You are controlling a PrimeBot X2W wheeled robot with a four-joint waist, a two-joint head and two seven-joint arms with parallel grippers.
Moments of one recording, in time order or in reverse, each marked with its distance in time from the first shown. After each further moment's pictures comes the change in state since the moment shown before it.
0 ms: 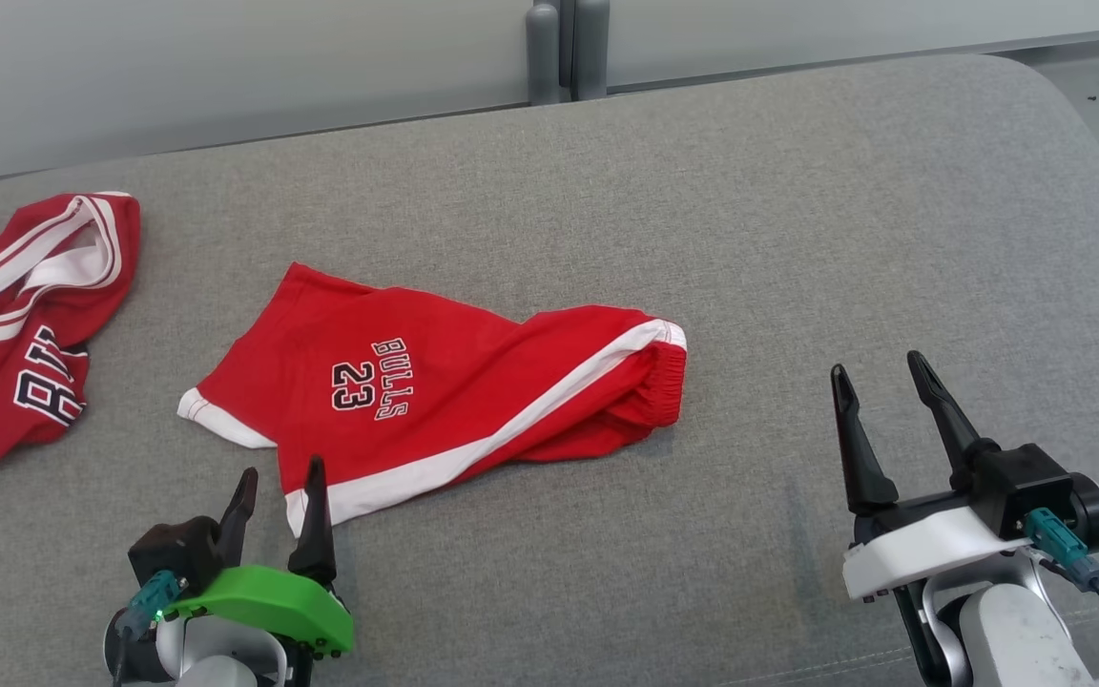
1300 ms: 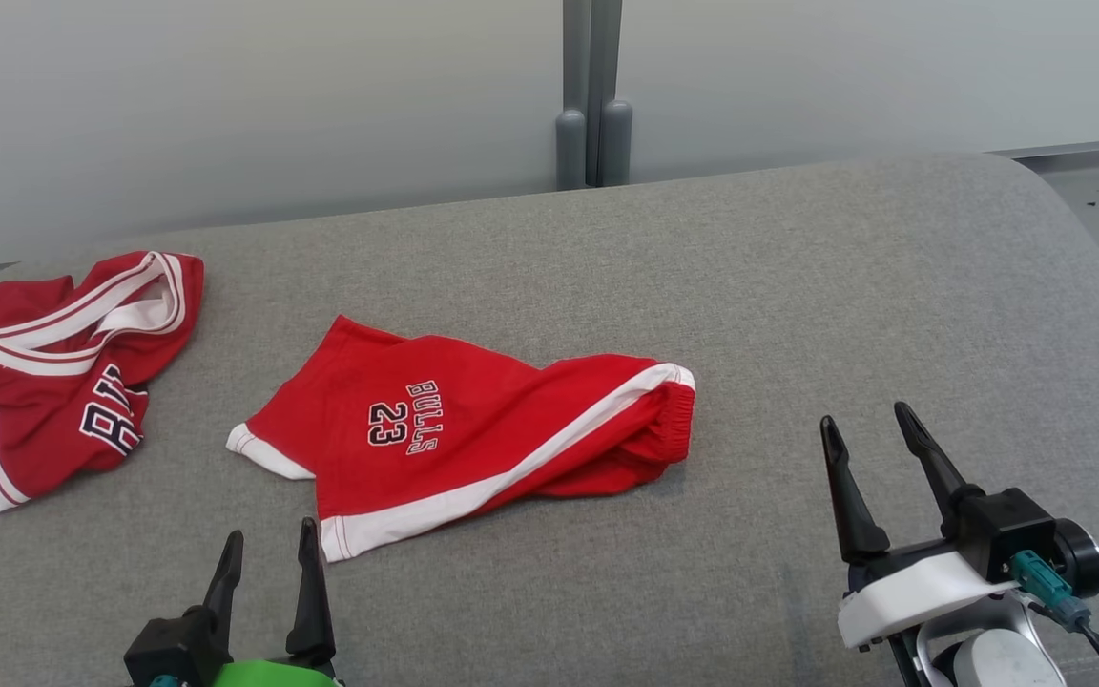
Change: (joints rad) left arm 0.263 -0.068 0.118 -0.306 0.210 0.013 0.000; right arm 0.074 0.000 0.020 0.001 -0.002 0.000 0.000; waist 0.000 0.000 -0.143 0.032
